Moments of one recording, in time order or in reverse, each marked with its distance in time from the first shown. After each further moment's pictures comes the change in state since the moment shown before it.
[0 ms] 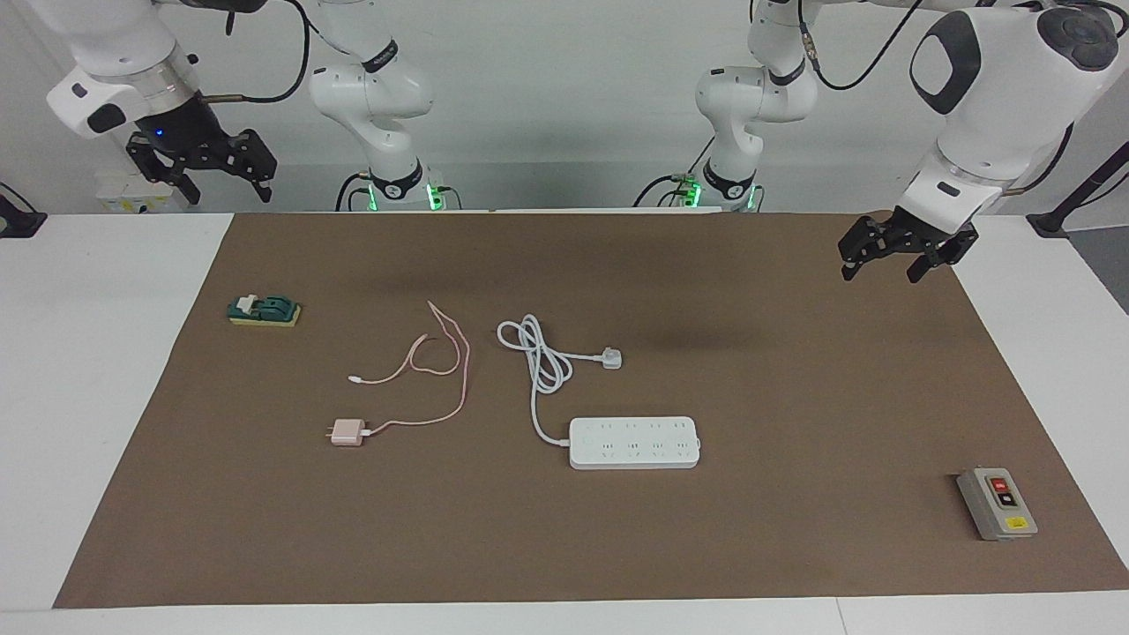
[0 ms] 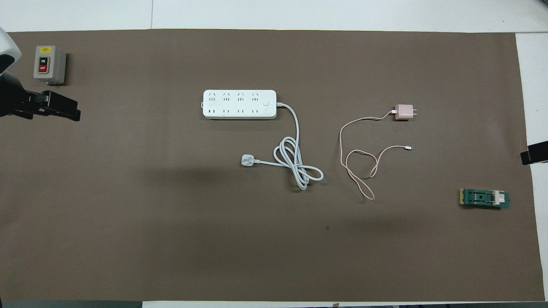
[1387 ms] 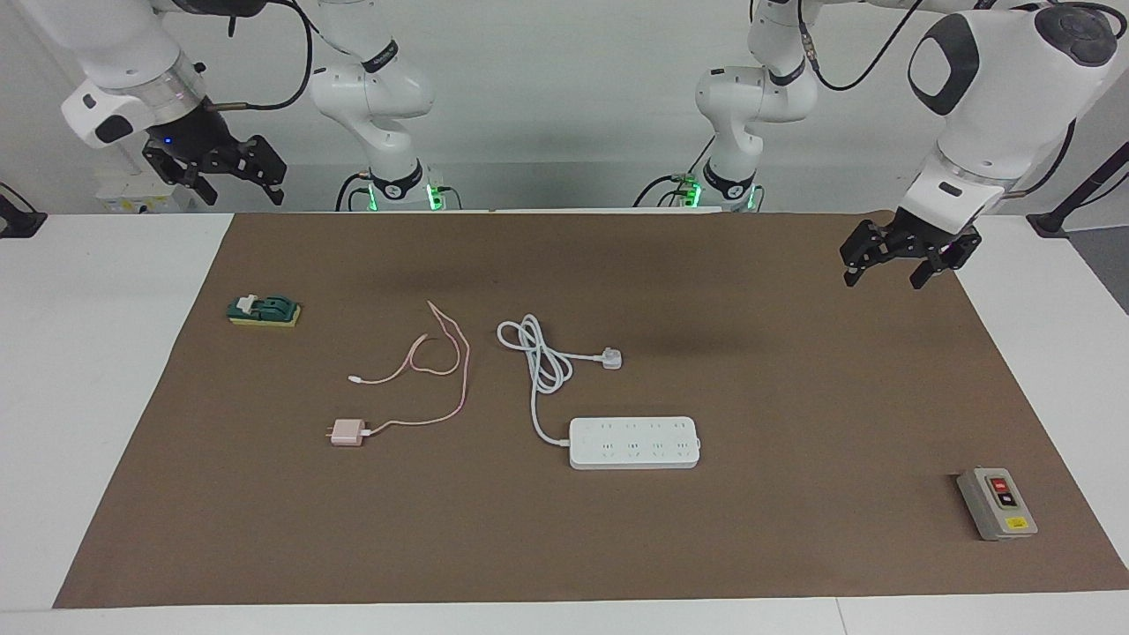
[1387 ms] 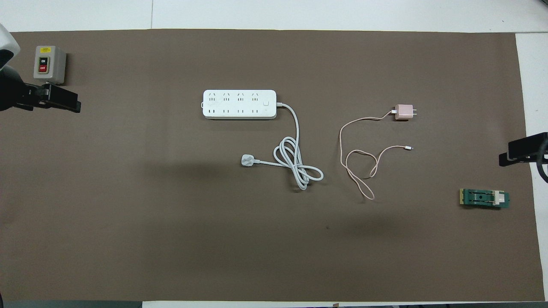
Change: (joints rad) left arm -0.001 0.000 -0.001 -0.008 0.000 0.069 0.000; right arm -0.018 0.005 -0.008 -0.083 0.154 0.007 0.325
